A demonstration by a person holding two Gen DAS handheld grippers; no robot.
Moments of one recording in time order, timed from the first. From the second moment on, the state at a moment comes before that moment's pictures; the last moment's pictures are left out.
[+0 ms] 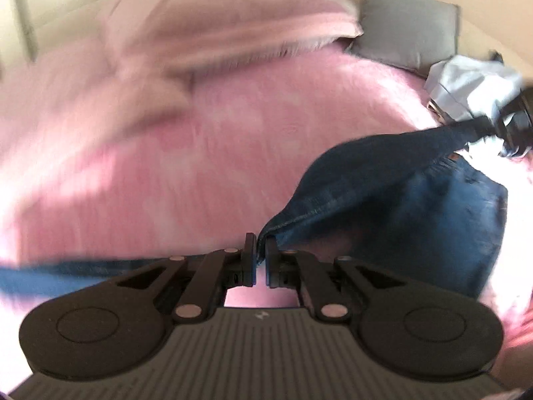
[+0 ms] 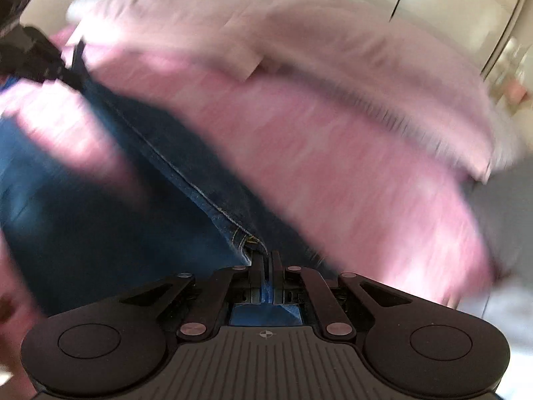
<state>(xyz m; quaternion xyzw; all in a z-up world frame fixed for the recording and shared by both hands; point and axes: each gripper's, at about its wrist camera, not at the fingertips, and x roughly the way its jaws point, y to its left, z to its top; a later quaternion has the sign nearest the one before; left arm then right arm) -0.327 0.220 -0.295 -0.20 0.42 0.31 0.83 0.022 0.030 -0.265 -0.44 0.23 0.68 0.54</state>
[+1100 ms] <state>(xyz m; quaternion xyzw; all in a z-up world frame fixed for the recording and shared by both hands) -0.469 0.194 -0.413 -0.62 0.06 0.60 0.50 0.123 -0.089 -0.373 0.18 0.61 0.29 0.72</state>
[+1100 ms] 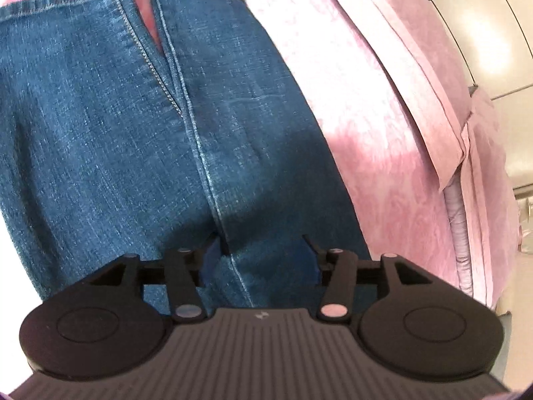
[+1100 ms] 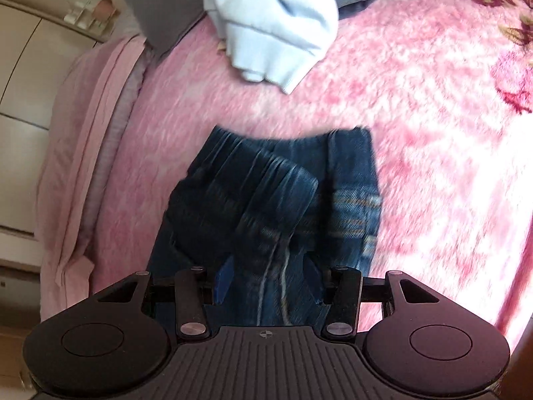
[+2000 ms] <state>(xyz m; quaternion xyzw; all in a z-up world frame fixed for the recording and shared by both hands) -0.444 0.138 -0.383 -0.47 0.20 0.61 0.60 0.155 -0.096 -0.357 0.04 0.56 0.36 0.75</state>
